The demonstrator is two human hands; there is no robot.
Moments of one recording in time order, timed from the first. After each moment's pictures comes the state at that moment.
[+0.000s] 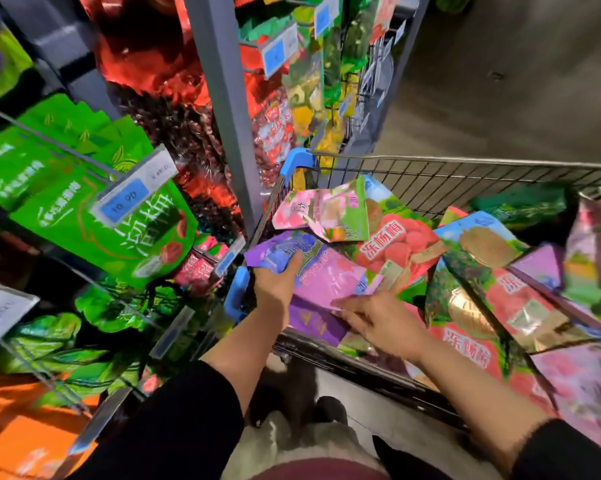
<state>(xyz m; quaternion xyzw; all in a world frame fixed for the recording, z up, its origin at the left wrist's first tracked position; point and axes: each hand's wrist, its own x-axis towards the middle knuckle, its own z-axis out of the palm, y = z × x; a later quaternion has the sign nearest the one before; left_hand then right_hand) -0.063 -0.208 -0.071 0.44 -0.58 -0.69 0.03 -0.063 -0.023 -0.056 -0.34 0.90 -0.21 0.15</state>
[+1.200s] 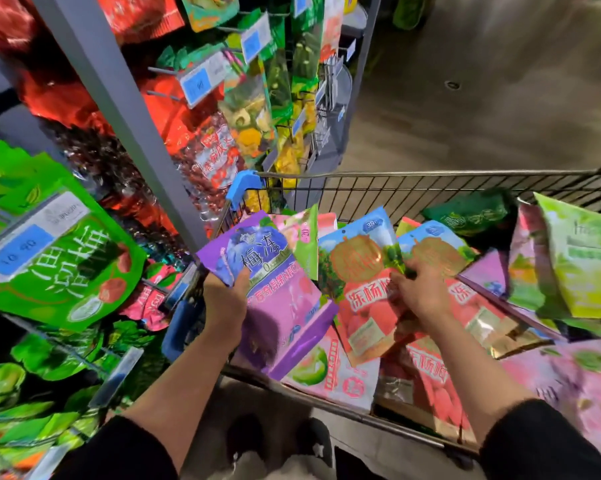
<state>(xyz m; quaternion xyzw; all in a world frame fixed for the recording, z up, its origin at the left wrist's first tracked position) -0.085 -0.201 -0.062 0.28 -0.71 -0.63 0.17 -0.145 0.079 -0.048 0.14 0.93 -0.33 0.06</state>
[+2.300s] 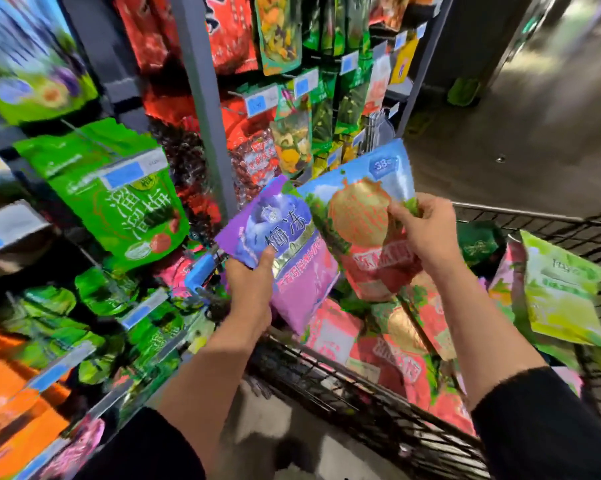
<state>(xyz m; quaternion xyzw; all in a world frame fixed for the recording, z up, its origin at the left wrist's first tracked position) -0.005 -0.109 0.017 0.33 -0.52 -0.72 0.31 -0.154 0.088 0.060 -0.10 0.85 -0.51 -0.09</state>
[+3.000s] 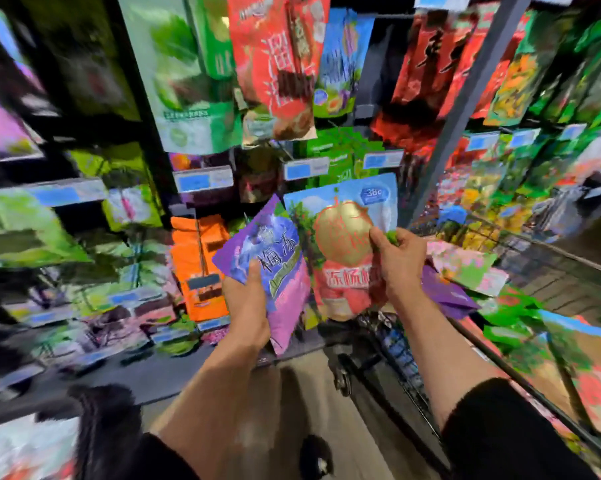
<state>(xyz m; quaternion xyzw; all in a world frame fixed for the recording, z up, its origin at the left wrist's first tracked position) 0.312 -0.215 0.008 0.43 -0.34 -0.66 0.51 0.117 -0.136 0.055 -0.27 0.69 -0.66 0.06</state>
